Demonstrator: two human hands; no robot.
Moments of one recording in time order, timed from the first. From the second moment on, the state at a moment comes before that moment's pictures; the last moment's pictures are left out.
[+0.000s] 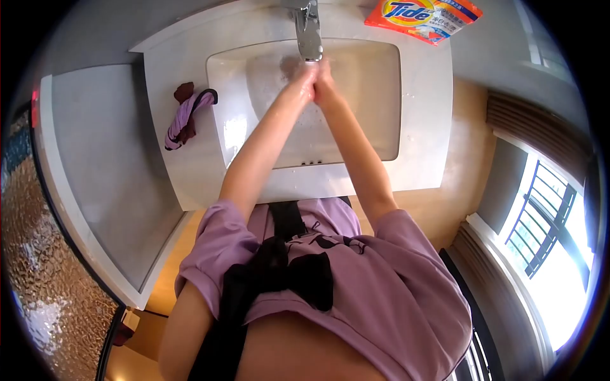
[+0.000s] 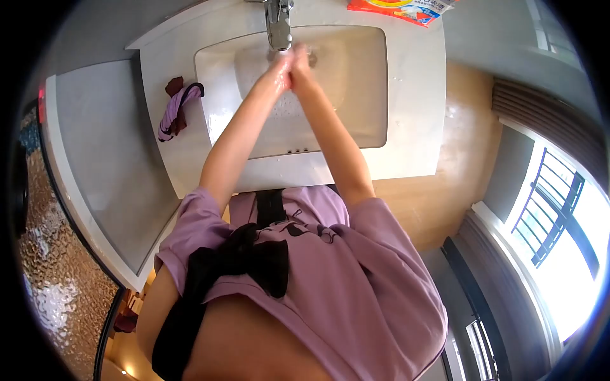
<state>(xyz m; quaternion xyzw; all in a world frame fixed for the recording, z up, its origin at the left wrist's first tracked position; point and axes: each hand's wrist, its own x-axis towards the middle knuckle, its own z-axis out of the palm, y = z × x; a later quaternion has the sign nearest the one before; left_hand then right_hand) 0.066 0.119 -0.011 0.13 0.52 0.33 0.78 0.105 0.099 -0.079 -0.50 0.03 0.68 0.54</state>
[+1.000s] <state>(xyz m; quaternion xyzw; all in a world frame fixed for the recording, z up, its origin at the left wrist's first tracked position) 0.044 0.147 -0.037 0.15 0.32 0.27 0.89 0.105 0.061 0.045 -0.65 -0.24 0.55 0.45</state>
